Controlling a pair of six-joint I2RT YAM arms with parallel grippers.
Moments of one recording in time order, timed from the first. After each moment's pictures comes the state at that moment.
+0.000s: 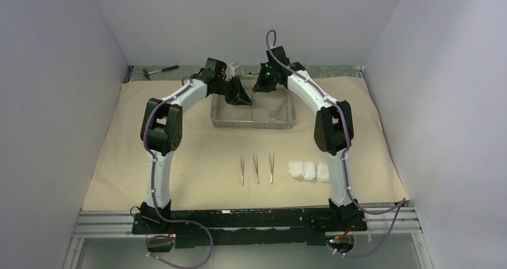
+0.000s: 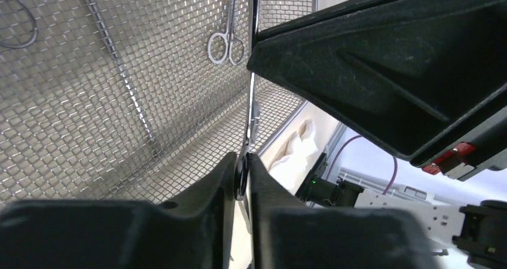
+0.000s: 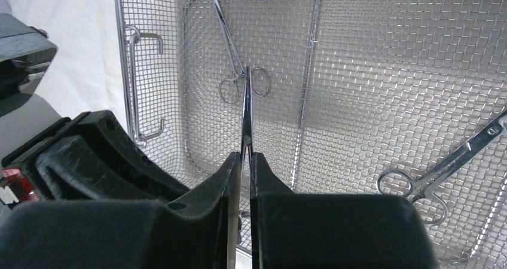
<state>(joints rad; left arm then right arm) -0.34 2.20 1.77 -0.40 0.80 -0.61 0.42 2.23 2.03 -0.62 -0.19 0.62</state>
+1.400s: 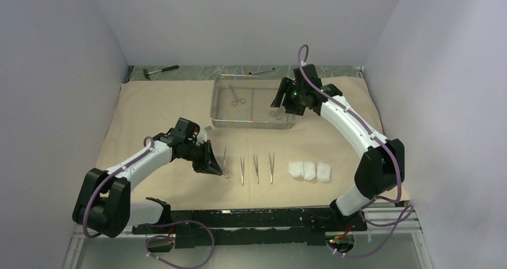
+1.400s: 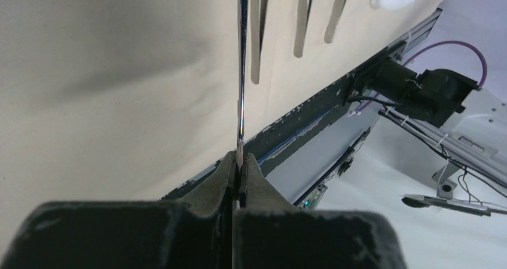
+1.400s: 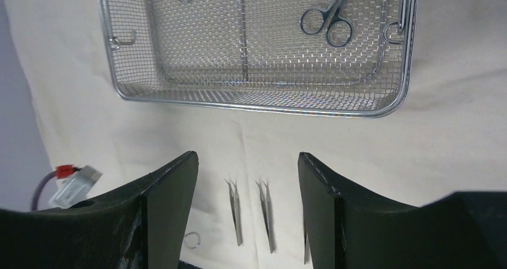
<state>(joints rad) -0.36 1.26 0.68 -0.58 0.68 -0.59 0.40 1.59 1.39 -0.63 -0.08 0.68</state>
